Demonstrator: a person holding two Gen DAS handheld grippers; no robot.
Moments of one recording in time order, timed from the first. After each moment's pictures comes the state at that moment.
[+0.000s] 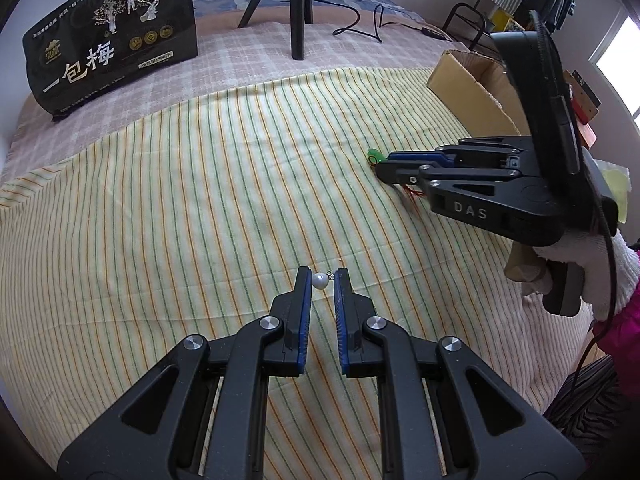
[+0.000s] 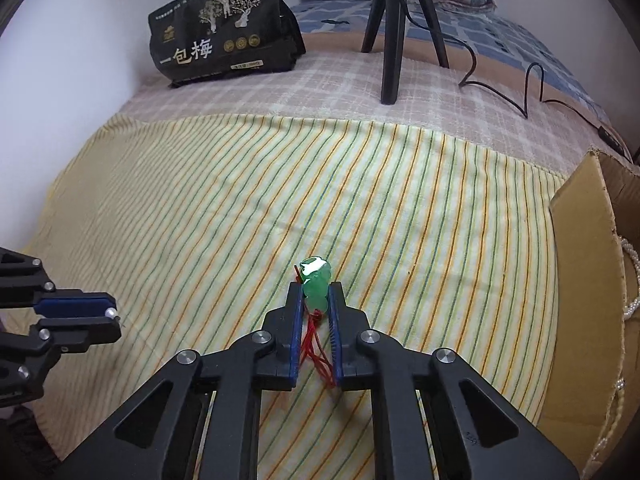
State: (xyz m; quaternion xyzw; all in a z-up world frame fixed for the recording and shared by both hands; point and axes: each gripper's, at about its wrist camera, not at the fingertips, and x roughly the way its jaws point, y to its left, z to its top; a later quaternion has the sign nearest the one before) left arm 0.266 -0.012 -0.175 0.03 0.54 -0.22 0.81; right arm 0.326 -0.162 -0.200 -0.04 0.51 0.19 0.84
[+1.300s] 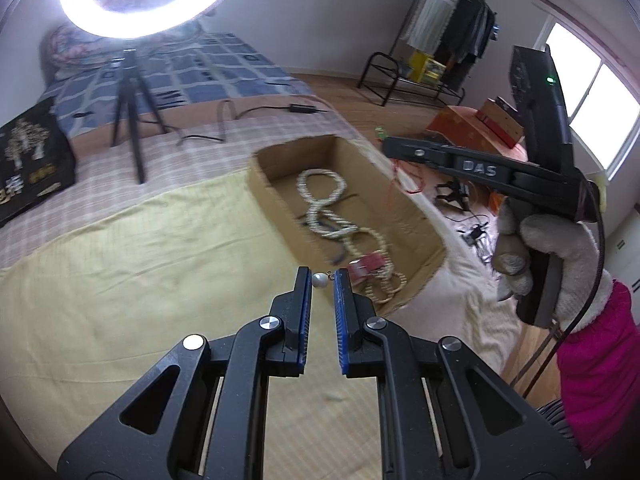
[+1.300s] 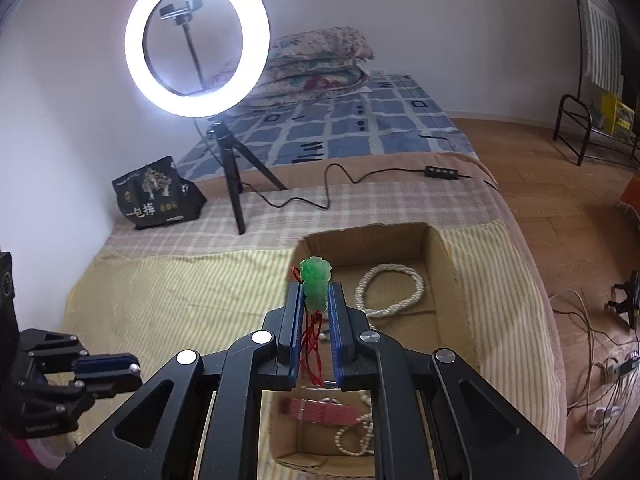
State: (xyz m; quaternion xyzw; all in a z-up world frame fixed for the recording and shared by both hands) left arm 0.222 -0.177 -0.071 -0.01 0.43 -0.34 0.83; right arm 0.266 -0.361 -0.056 0.06 0.38 0.09 0.92
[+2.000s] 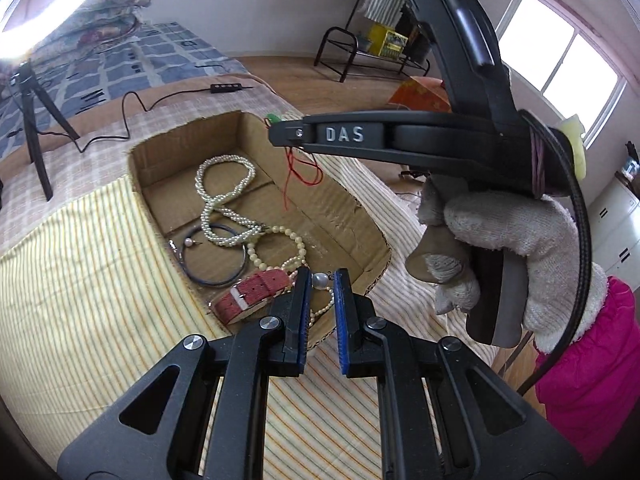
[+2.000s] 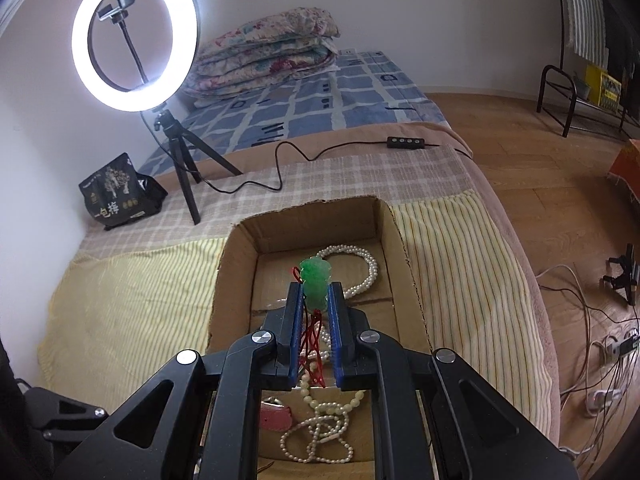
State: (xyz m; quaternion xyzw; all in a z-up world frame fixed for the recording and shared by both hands) left arm 0.215 -0.286 -0.100 0.02 0.45 -0.40 0.80; right arm 0.285 -0.407 -0.090 0.08 0.42 0.06 0.90
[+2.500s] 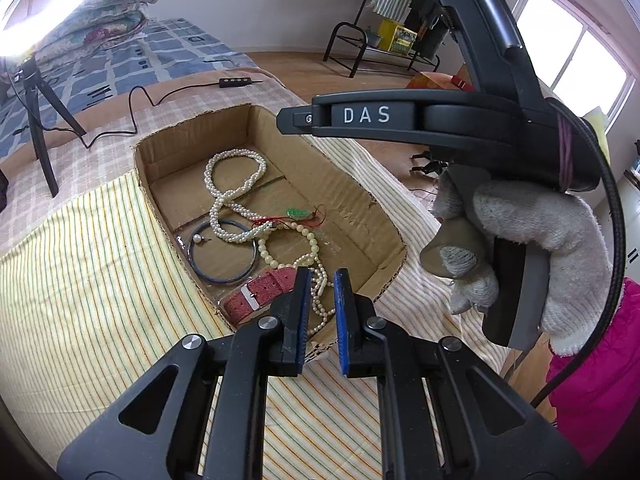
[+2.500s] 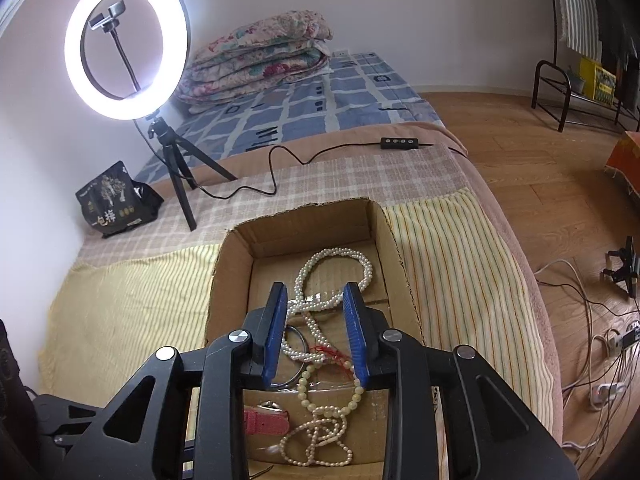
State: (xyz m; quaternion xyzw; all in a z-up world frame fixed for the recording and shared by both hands) left arm 0.221 -0.285 -0.105 0.03 0.45 -0.38 0.81; right arm 0.284 -0.411 -0.088 0.10 0.41 0.05 0.91
